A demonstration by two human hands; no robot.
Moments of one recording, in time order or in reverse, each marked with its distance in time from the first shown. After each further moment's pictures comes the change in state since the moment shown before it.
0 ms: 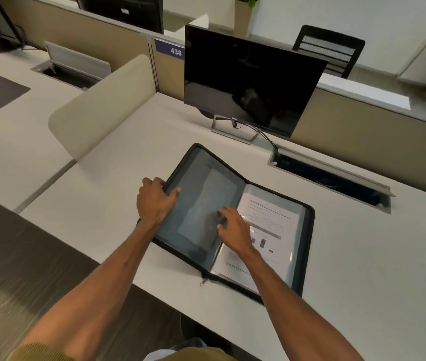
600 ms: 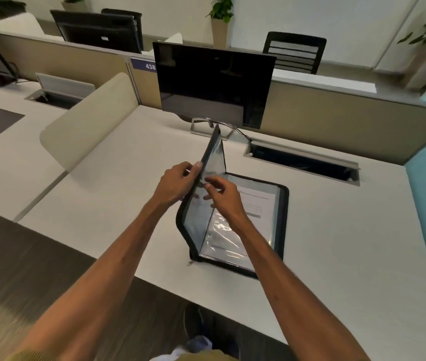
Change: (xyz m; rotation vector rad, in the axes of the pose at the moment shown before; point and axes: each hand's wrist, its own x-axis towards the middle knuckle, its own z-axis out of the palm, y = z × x) left_hand -0.088 0.117 -0.019 -0.204 -0.234 0.353; right_hand -0.054 -0.017 -0.076 0.680 0.216 -0.050
